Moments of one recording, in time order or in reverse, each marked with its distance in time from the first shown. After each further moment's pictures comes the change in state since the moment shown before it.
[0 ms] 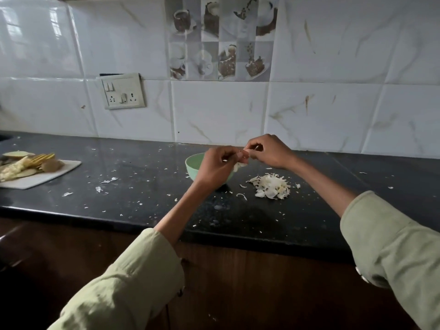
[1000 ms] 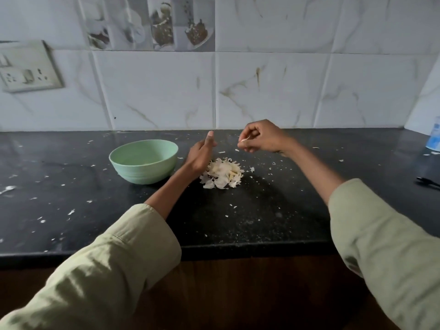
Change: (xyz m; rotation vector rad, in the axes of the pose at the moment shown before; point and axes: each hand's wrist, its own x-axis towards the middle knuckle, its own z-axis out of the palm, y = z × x) left_hand 0.070 -0.067 0.120 -0.011 -0.174 -0.370; right_hand -0.039 0.123 -0.042 0.298 -0.001 0.320
